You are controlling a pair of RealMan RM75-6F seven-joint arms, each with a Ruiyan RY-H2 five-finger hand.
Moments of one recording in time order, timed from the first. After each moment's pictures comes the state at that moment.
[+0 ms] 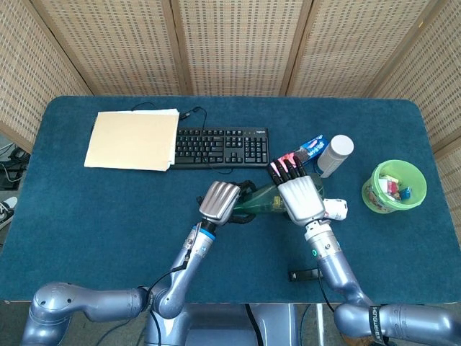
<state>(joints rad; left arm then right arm) -0.96 -2.02 -0.40 -1.35 1.05 1.12 0.45 0.73 -1.40 0.22 -1.84 -0.98 1.21 -0.84</state>
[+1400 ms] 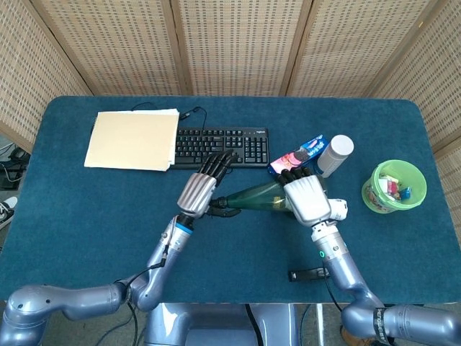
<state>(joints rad) -0.86 -1.89 -0.34 -1.33 1.27 1.19 0.06 0.69 -1.40 0.18 -1.74 -1.16 1.24 -0.68</state>
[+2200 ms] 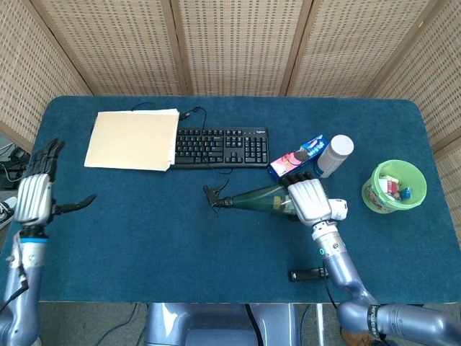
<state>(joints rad) -0.34 -1.20 -0.23 -1.77 1.20 1.43 0.04 0.67 -1.47 0.20 -1.66 -1.10 1.20 -0.57</state>
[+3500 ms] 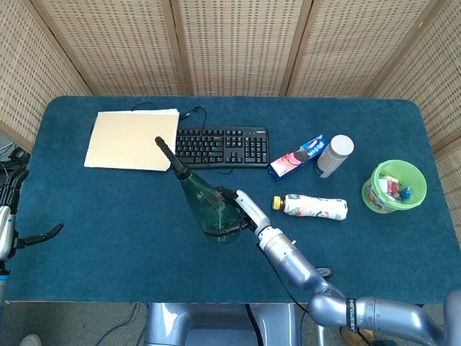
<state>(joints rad) -0.17 -1.06 -0.13 -1.83 1.33 1.49 -0.07 0.70 -1.61 0.46 -1.77 -1.05 0.75 0.50</state>
